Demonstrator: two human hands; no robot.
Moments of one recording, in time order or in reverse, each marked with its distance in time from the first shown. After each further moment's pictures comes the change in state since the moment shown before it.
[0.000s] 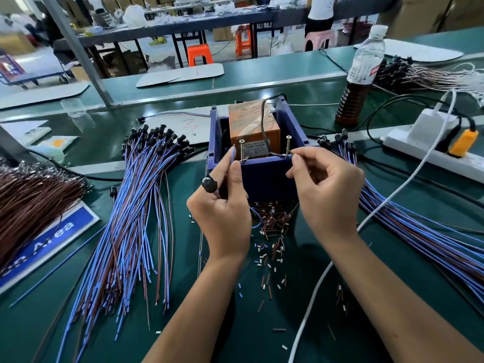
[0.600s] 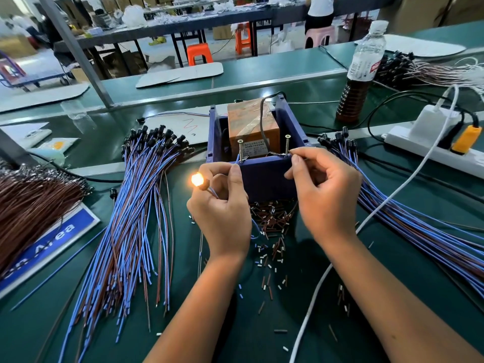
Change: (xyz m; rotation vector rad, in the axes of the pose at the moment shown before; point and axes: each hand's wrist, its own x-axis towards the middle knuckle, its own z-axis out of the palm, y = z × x) left_hand 0.002 -0.001 0.000 0.058 -0.020 0.027; right_hand -0.004 0.004 0.004 0.059 0.002 0.045
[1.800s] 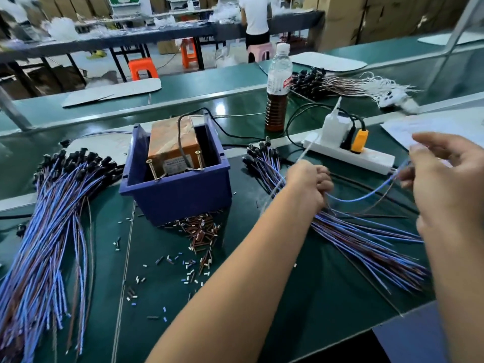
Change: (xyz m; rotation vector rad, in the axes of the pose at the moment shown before) left_hand -0.067 0.058 0.230 -0.617 -0.744 -1.522; right_hand 0.055 0.029 -0.223 -0.222 0.476 0.406
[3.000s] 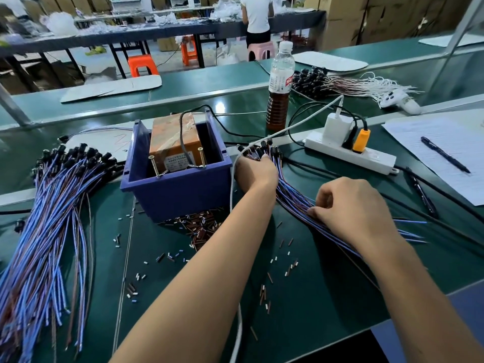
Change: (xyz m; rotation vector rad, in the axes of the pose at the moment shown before) left_hand 0.009 0.040 -0.059 0.620 0.759 0.625; right_hand -0.051 0.008 0.047 -0.934 -0.709 -0.286
